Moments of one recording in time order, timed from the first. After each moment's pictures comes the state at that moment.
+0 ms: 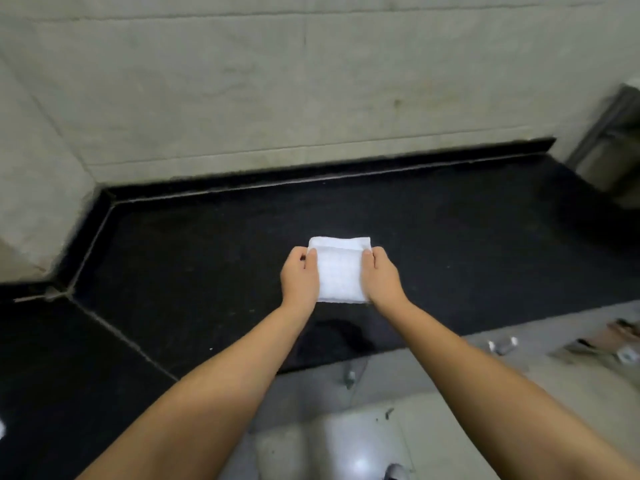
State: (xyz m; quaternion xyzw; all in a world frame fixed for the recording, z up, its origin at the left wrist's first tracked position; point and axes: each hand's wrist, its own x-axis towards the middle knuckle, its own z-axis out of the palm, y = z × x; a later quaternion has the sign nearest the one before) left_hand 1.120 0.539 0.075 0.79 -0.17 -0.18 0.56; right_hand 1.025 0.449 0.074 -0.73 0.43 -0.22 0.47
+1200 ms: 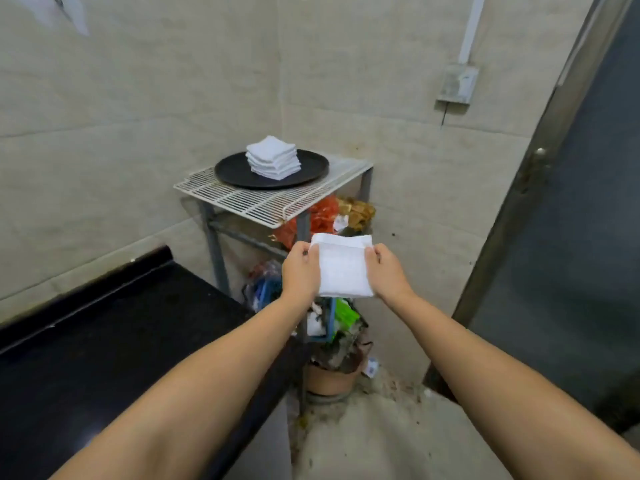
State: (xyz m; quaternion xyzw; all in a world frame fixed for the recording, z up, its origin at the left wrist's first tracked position) left_hand 0.550 -0.104 0.165 0.60 -0.52 -0.33 0.51; right_hand 0.410 -0.101 0.165 -0.58 0.64 -0.43 0.25
